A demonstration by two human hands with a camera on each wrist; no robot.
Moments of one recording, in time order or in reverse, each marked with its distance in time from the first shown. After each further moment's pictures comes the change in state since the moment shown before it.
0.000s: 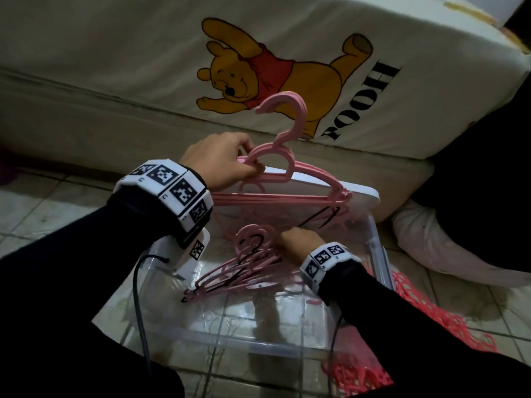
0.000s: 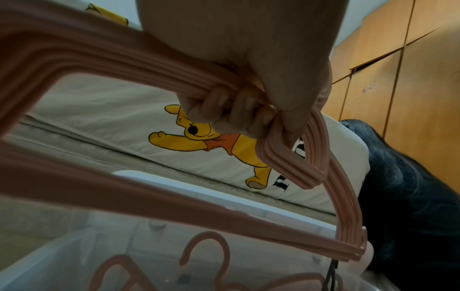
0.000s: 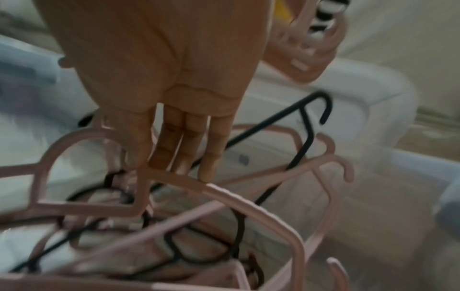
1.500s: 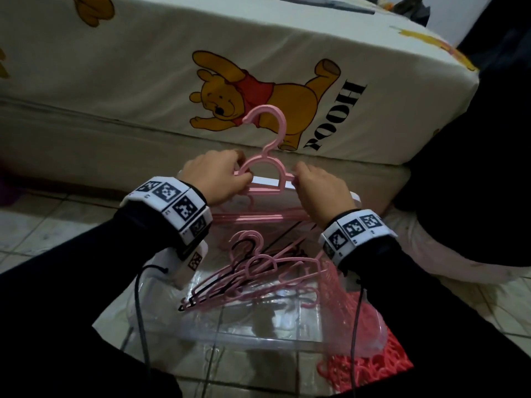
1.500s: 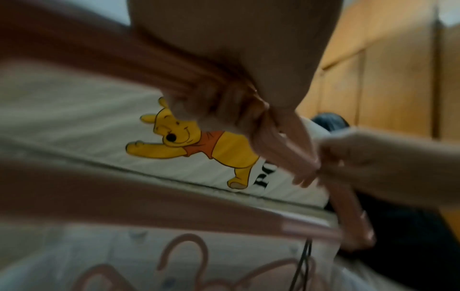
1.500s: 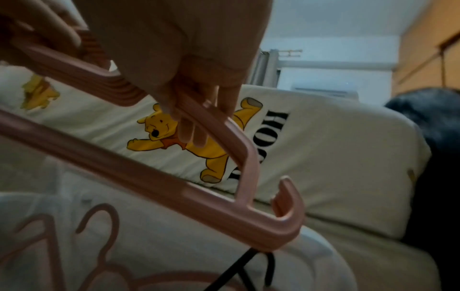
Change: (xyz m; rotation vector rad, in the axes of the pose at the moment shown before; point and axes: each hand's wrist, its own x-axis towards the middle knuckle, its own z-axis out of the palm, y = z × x) left_hand -0.015 0.018 0.004 0.181 0.091 0.039; right_hand -0.064 0.023 -0.099 -0.023 0.690 0.081
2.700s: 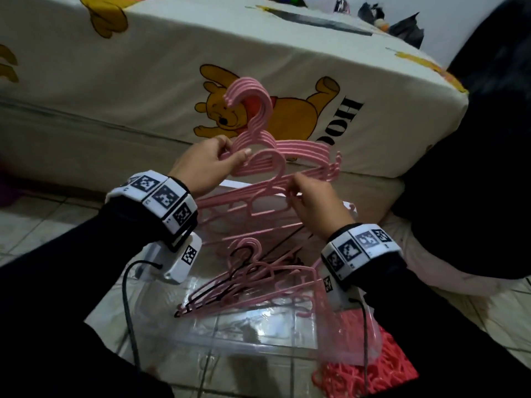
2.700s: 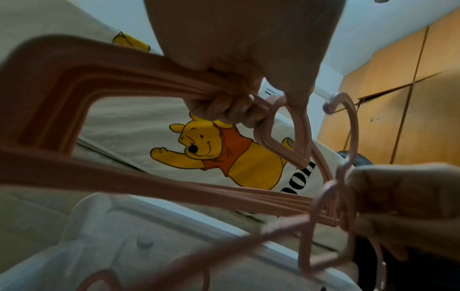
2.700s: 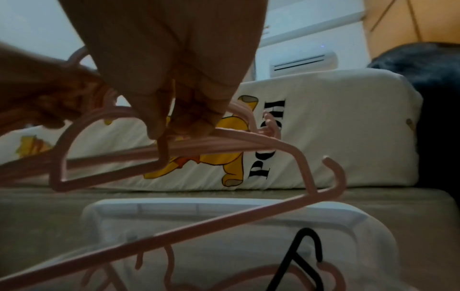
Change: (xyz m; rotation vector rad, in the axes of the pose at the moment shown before) left_hand 0.001 -0.015 -0.023 -0.479 0.055 -0.035; right_hand -0.011 -0.012 -0.017 0.414 0.071 -0.086
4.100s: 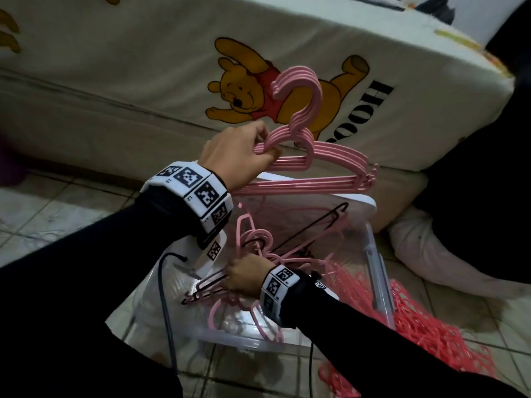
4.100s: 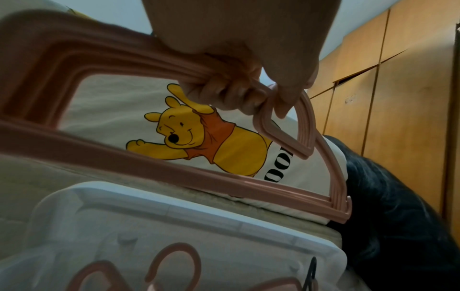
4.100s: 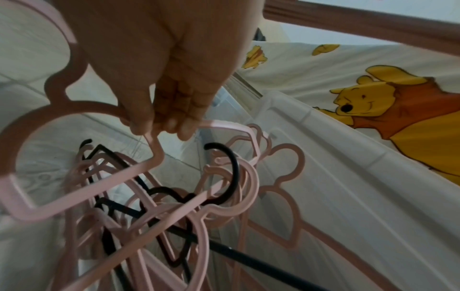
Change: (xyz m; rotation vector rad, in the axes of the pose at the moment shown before) left_hand 0.006 0.008 0.023 0.235 0.099 0.088; right_hand -0.035 -0.040 0.169 -0.621 -0.766 -0.737
